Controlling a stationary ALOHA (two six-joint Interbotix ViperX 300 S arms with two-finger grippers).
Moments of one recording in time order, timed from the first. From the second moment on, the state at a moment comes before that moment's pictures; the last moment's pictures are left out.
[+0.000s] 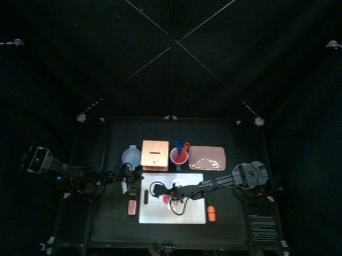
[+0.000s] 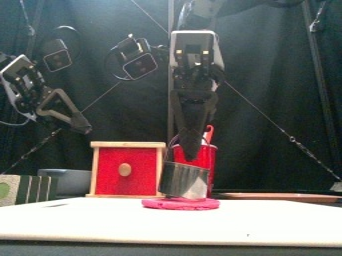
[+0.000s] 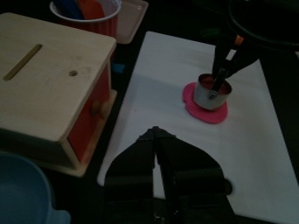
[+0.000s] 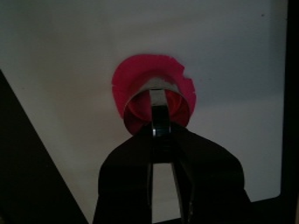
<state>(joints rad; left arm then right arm) -0.18 -0.41 1.27 -0.62 -0.52 0.30 0.16 0.32 0.08 -0.13 0.98 0.46</state>
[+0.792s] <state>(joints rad) -0.18 -0.41 1.27 -0.63 -0.51 0.30 0.16 0.37 0.01 -0.14 0.99 0.46</state>
